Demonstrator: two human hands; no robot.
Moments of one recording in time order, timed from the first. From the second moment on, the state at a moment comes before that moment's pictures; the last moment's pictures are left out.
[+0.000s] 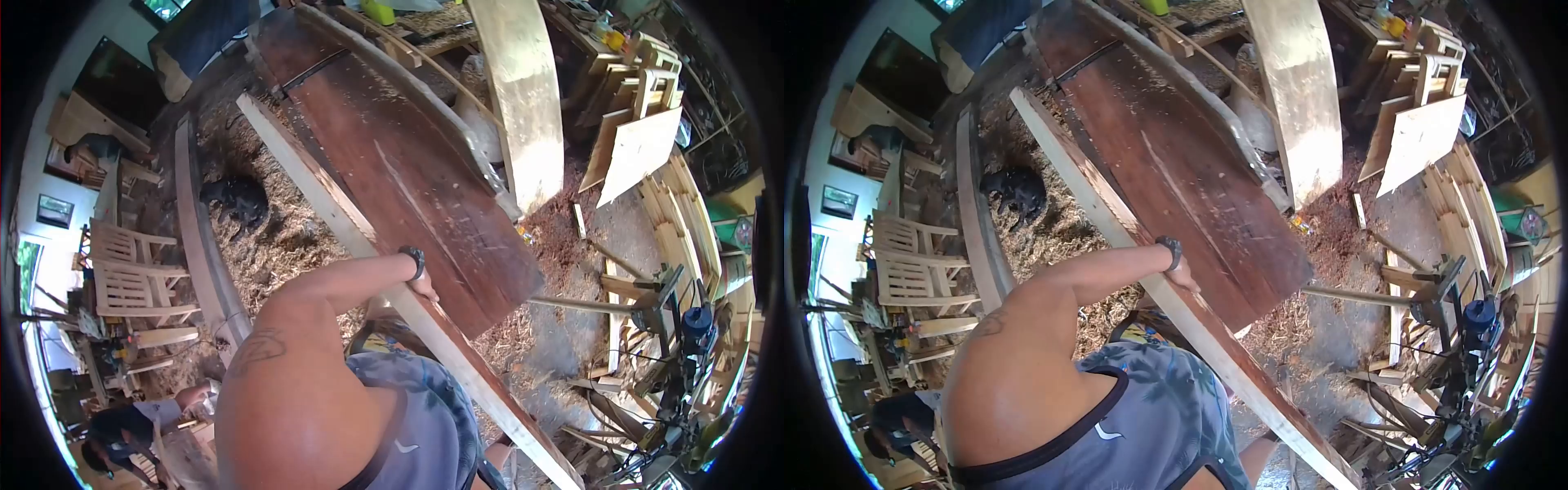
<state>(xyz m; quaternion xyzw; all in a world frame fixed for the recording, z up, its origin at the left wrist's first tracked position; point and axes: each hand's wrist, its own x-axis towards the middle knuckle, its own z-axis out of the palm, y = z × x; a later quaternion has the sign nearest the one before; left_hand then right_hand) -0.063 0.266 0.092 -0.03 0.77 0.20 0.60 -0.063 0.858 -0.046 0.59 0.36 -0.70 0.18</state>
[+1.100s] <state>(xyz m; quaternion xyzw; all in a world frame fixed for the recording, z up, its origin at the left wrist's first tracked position) -0.140 0.398 0.079 0.04 0.95 0.17 0.28 -0.156 1.043 -0.090 0.66 0.32 -0.67 0.07</state>
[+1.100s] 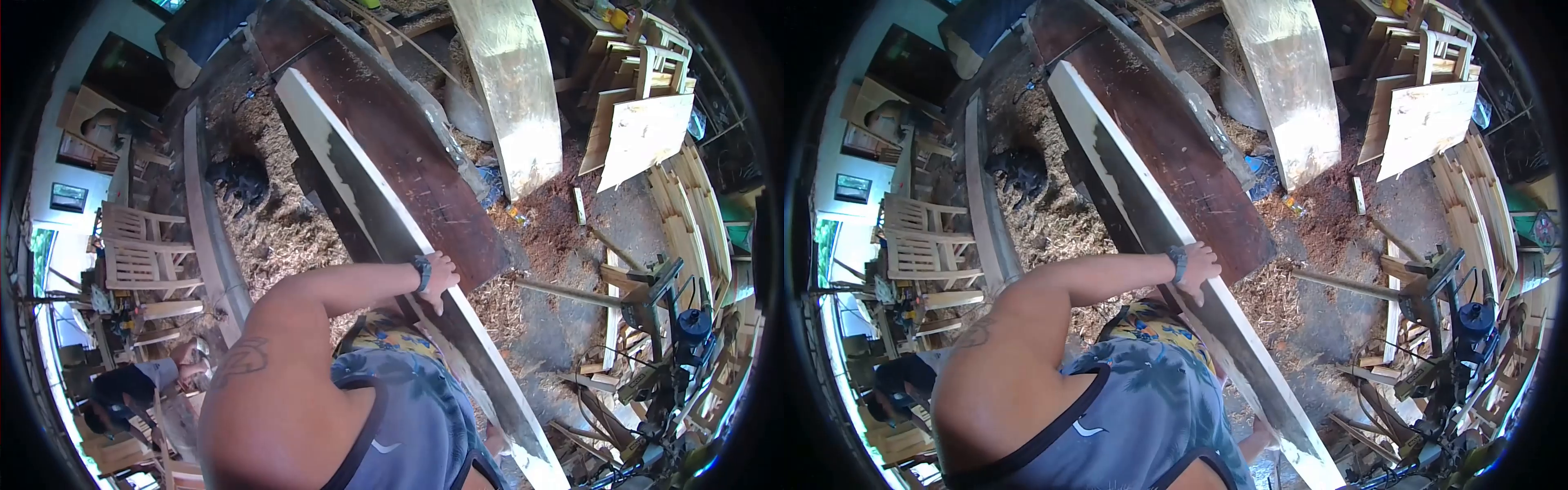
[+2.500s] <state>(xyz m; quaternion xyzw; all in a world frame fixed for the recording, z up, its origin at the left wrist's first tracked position) -0.080 0.452 0.051 -0.57 0.79 0.21 -0.01 -0.227 1.123 0.030 0.39 0.61 -0.54 0.43</state>
